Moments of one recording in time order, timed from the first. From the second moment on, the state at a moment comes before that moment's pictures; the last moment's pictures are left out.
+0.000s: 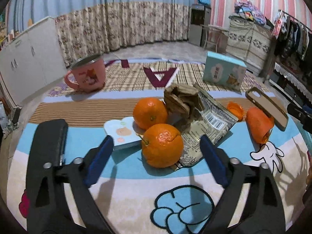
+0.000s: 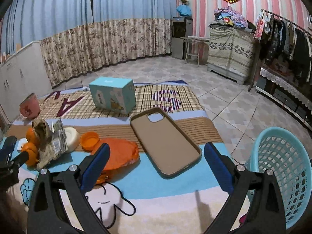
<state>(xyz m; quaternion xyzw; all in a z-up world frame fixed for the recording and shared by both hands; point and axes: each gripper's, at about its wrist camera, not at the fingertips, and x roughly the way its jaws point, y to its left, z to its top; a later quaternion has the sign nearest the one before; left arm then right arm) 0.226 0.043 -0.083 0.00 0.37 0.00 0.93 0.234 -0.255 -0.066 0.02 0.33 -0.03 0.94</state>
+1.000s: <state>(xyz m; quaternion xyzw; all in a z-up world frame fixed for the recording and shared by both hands) 0.220 0.068 -0.079 -0.02 0.36 0.00 0.93 0.265 -0.208 -0.114 0.01 0.42 0.05 0.91</state>
